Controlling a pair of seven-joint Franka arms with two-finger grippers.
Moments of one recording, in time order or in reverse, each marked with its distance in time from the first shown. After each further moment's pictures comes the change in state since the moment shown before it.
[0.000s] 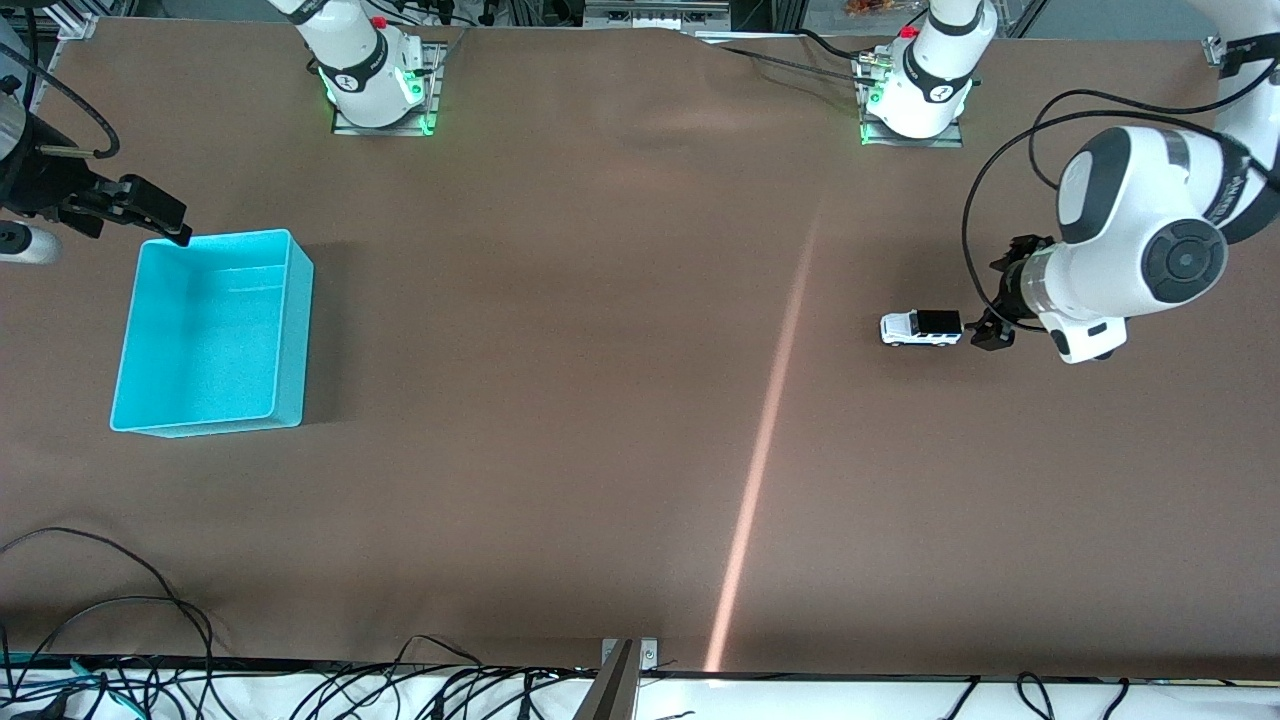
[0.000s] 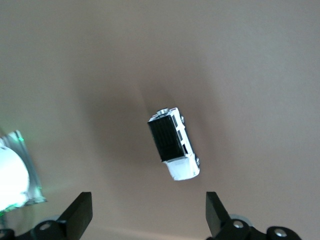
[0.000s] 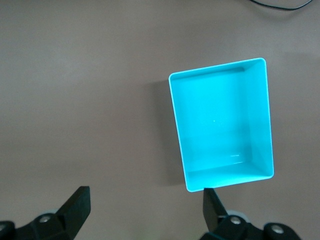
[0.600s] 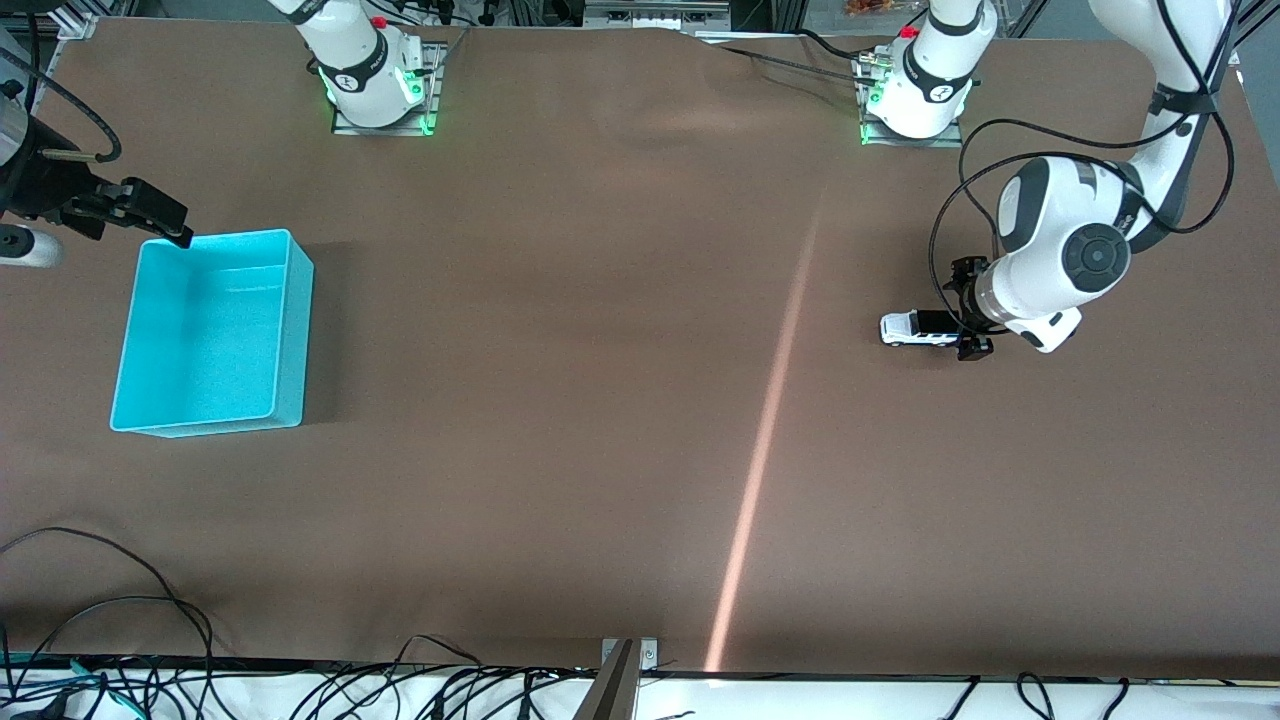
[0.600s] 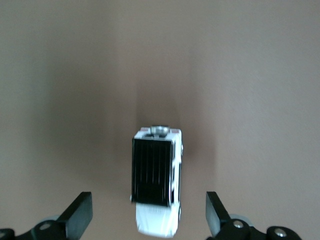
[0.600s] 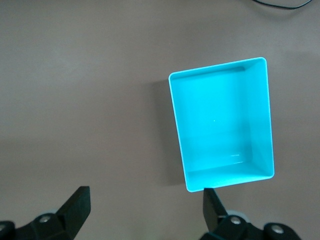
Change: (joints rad) left arm 0.008 0.049 0.003 -0.273 0.047 0.418 -0.369; right arm 0.000 0.005 -0.001 0.000 0.000 0.001 0.000
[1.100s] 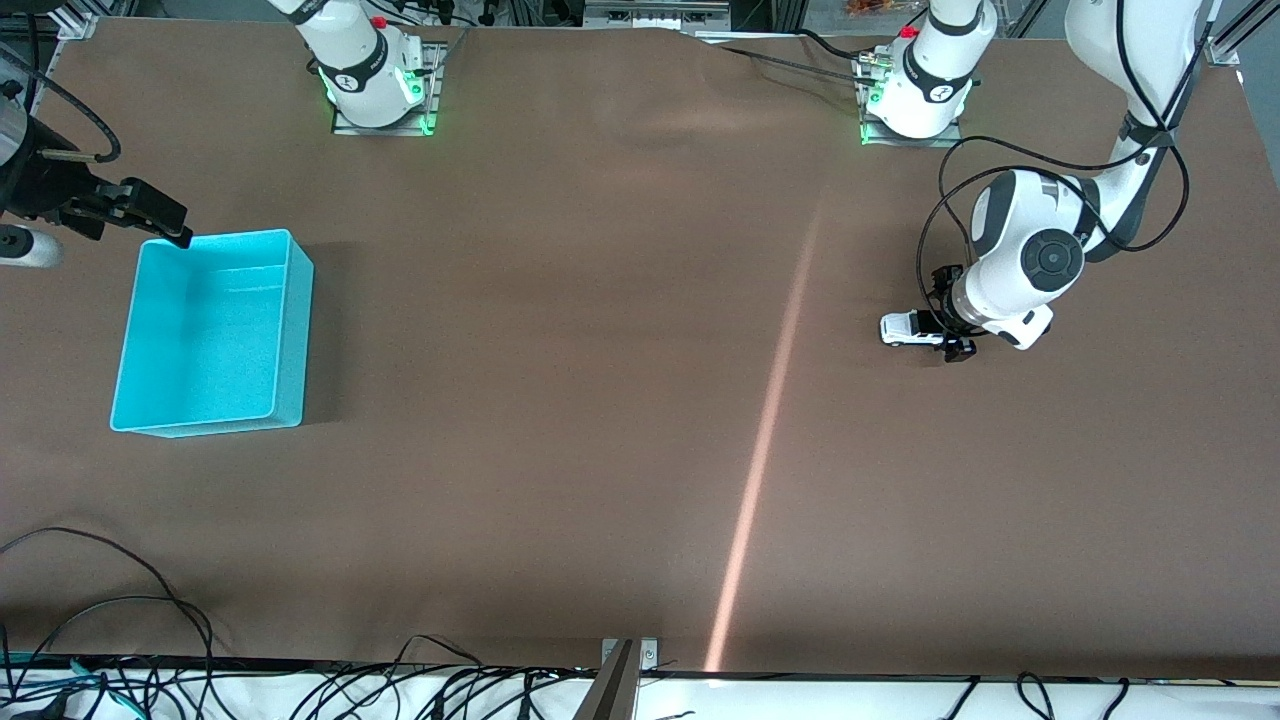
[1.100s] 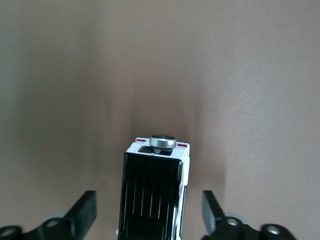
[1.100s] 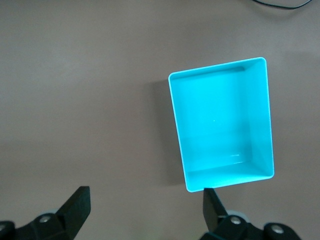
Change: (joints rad) left arm -0.001 0.058 -0.001 -0.083 0.038 0.178 -0.088; right arm -0.001 0.000 0.000 0.000 0.000 0.000 0.000
